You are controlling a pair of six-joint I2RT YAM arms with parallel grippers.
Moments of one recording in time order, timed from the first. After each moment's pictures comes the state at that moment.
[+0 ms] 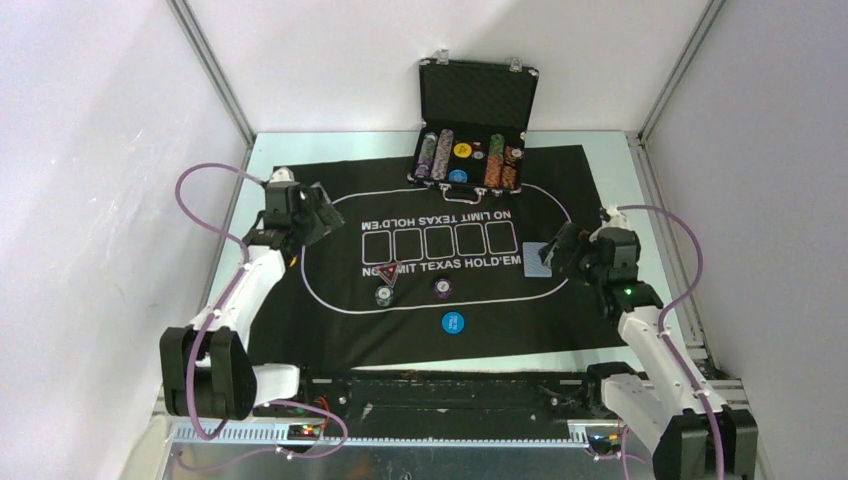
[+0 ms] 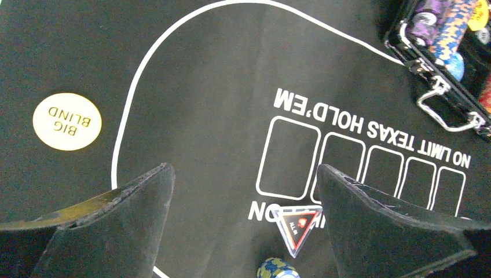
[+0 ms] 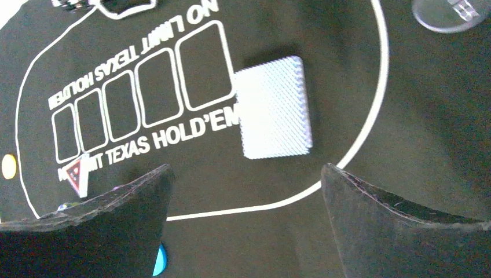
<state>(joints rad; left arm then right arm) -0.06 1.27 0.88 -0.33 -0.08 -0.53 0.06 0.89 0.50 -0.22 -0.13 0.55</state>
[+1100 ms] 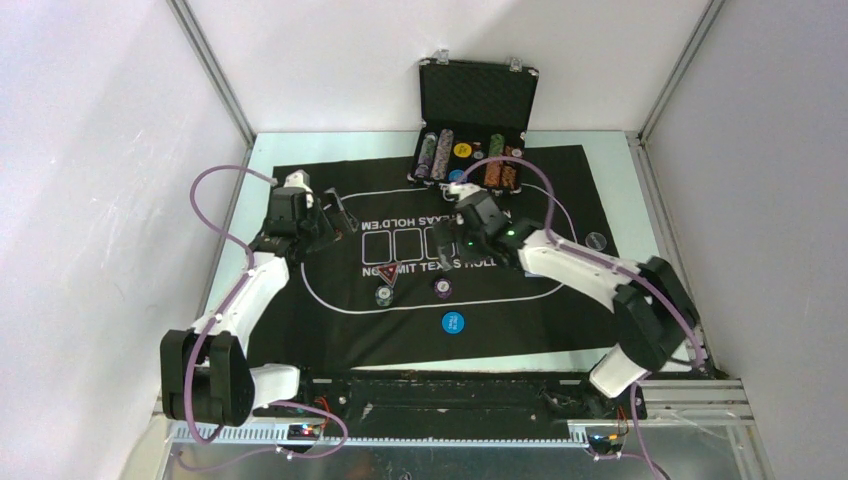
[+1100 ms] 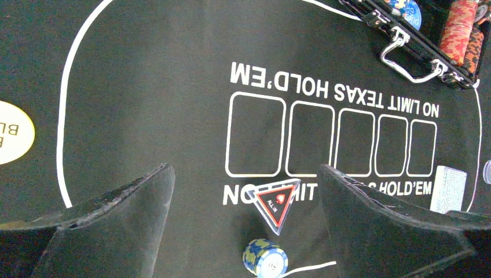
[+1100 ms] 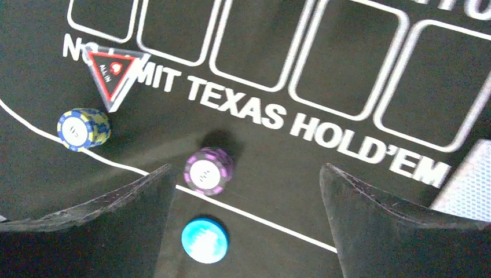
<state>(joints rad) -0.10 1.23 0.81 -0.25 0.07 -0.50 0.70 1.55 1.08 -0.34 0.07 0.38</state>
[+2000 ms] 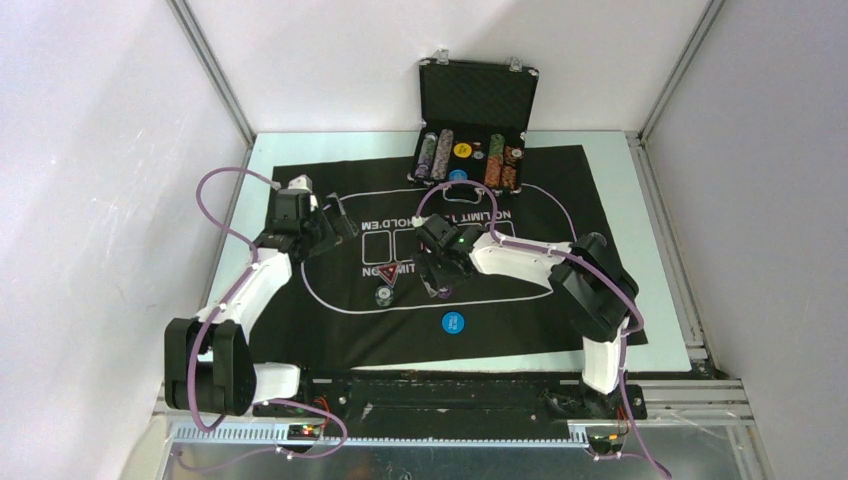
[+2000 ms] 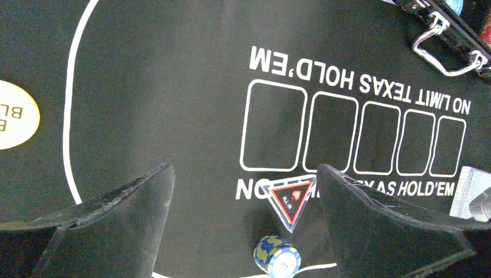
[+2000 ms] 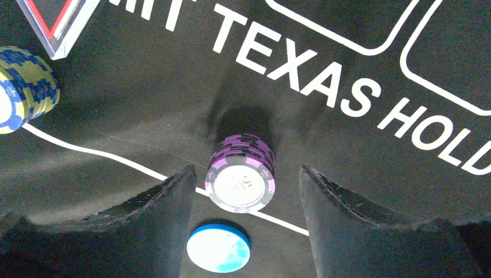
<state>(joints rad) -0.10 1.28 0.81 -0.28 0.05 -0.50 0.88 1.90 1.29 -0.52 0.08 0.37</state>
